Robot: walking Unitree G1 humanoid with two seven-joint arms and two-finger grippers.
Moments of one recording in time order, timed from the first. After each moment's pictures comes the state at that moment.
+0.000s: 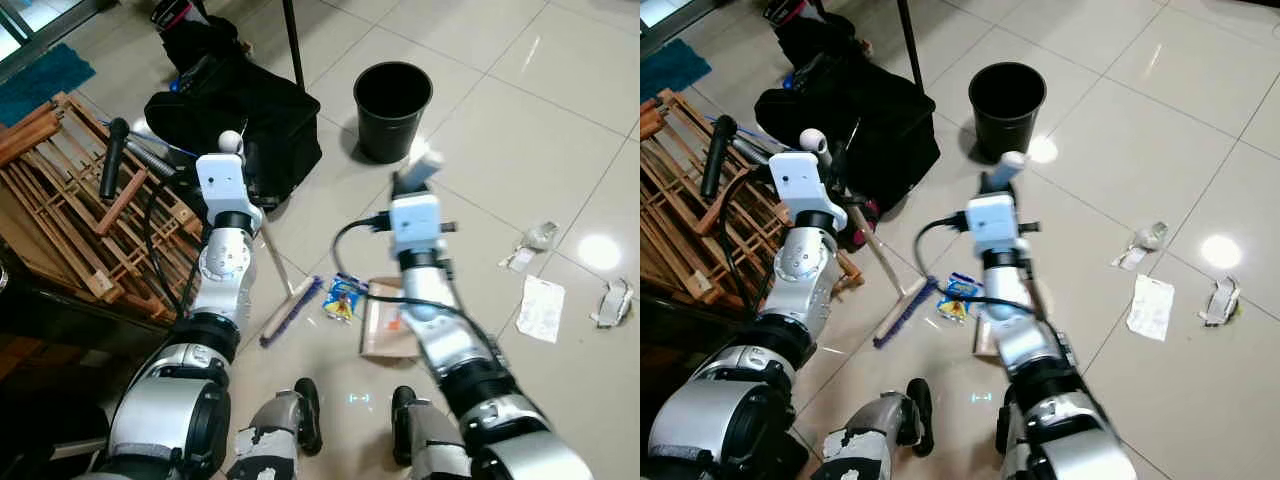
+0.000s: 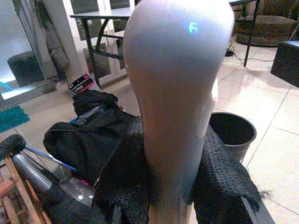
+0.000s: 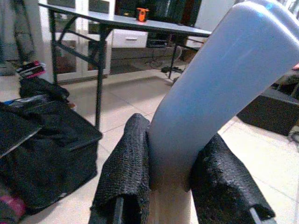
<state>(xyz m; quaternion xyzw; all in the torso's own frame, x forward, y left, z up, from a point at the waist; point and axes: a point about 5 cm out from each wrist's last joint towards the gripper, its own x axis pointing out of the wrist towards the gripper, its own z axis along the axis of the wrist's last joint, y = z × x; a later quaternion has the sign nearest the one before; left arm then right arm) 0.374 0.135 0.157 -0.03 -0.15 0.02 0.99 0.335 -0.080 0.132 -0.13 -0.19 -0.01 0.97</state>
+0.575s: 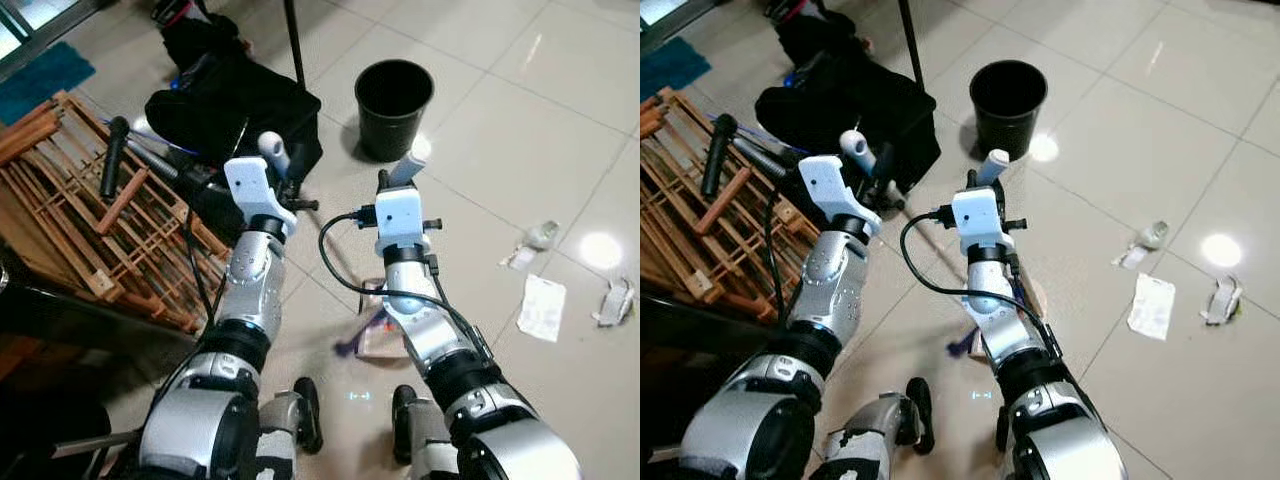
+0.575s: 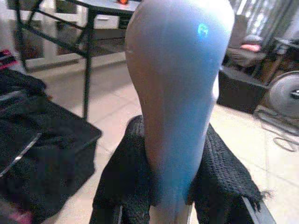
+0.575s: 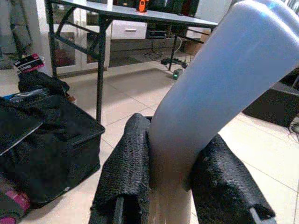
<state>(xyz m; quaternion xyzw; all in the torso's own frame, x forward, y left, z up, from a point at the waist) 0.366 0.094 0.160 -0.14 -0.16 -0.12 0.97 0.343 -0.070 0.135 -0.12 -0.17 -0.01 0.98</state>
